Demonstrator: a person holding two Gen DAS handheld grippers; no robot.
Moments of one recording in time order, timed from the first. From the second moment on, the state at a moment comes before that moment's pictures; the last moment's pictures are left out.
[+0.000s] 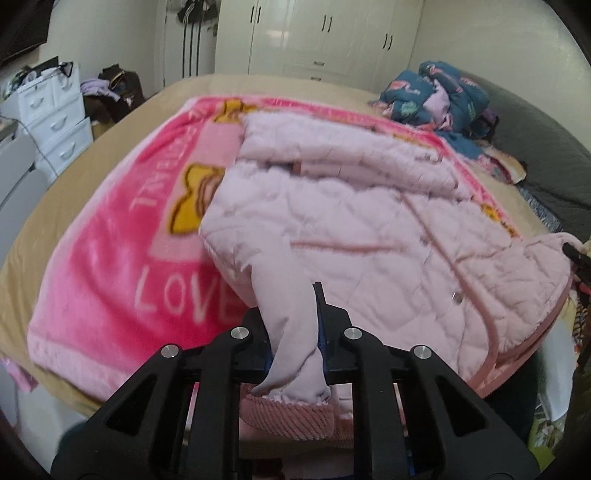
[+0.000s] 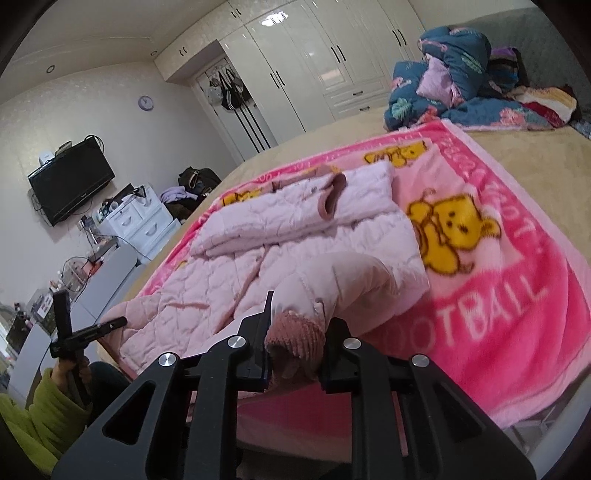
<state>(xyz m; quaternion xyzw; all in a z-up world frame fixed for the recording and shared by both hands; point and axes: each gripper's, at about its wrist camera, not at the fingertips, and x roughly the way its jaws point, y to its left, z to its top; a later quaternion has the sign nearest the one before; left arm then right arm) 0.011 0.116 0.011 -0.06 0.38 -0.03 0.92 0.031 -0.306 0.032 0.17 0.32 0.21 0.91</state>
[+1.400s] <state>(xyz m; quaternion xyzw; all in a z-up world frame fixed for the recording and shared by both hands) 0.154 0.141 0.137 -0.11 0.28 -0.02 0.95 0.170 -0.319 0.140 0.17 0.23 0.16 0.94</state>
